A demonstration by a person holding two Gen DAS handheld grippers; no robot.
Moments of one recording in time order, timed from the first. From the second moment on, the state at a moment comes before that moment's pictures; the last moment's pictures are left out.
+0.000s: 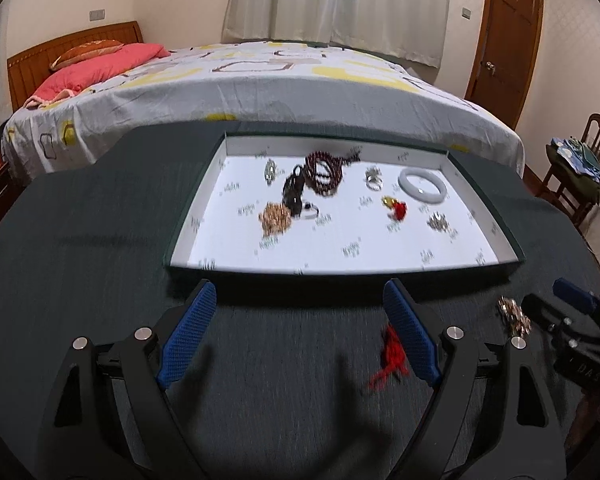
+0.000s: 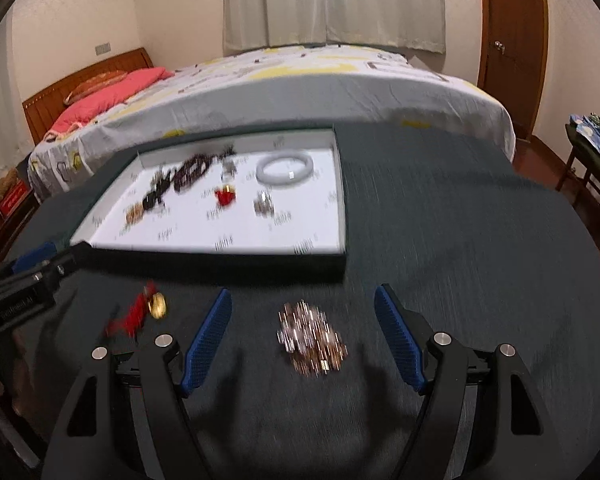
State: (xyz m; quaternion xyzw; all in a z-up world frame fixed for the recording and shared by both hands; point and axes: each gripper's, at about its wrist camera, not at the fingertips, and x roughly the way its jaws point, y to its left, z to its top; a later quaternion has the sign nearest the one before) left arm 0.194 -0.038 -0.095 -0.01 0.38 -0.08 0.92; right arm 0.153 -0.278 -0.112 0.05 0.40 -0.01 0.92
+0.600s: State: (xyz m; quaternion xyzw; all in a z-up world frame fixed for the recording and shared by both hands) left arm 0.170 -0.054 -0.111 0.01 0.40 -0.08 0.91; right arm 0.165 -0.287 -0.140 0.06 0.43 -0.02 0.90
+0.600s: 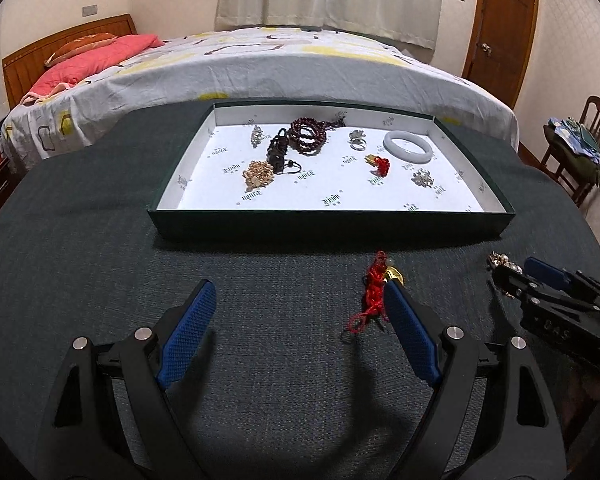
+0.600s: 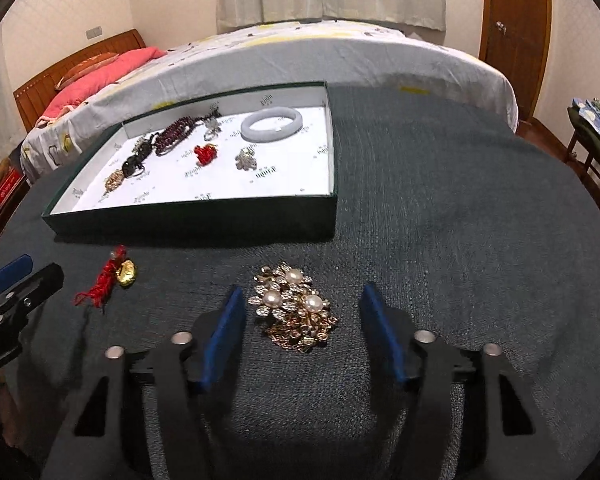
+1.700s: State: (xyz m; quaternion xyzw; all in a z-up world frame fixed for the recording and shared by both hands) left arm 0.189 -0.100 -0.133 0.03 0.43 -0.15 0.89; right arm 0.149 -0.293 -0.127 0.09 0.41 0.00 0.91
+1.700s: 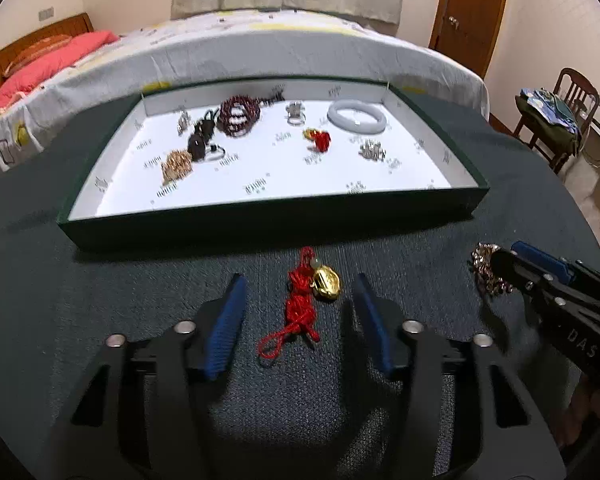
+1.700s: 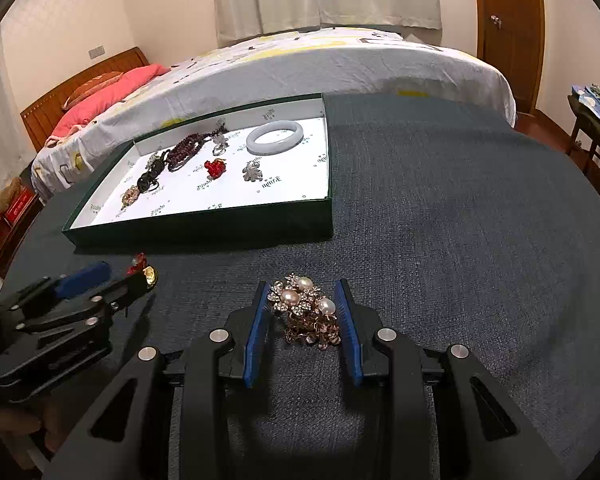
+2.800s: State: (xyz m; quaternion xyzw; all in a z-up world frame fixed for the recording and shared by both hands) left arm 0.167 -0.079 -0.093 0.01 0.38 -0.17 0.91; right arm 0.137 -0.280 -0.104 0.08 0.39 0.01 0.92
